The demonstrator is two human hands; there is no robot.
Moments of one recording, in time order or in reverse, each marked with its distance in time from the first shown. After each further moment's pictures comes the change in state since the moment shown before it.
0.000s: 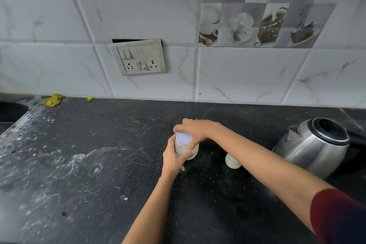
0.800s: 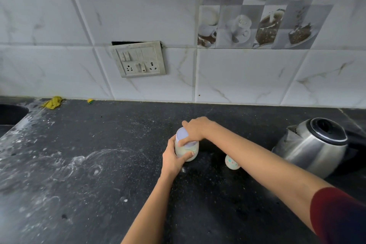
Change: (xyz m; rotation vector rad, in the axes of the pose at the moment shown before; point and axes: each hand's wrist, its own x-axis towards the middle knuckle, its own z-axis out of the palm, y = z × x) left_hand 0.002 0.000 -0.002 0.023 -0.011 0.007; right_hand -0.001 -0.008 -0.007 -0.054 0.001 0.230
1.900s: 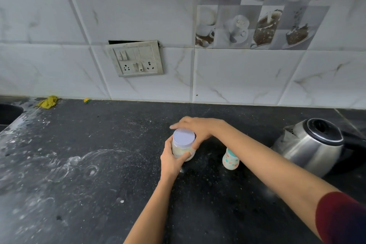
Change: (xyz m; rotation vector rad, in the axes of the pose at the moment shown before) left_hand -0.007 0.001 0.008 -0.037 0.072 -0.037; right_hand -0.010 0.029 -0.002 0.168 -0.058 -0.204
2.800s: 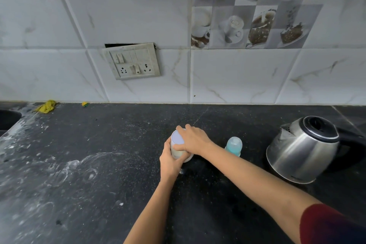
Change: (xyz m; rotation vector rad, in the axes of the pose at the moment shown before) left_hand -0.007 0.015 0.003 -0.001 0.016 -0.031; right_hand 0.013 -0.028 0.056 -0.041 0.410 0.250
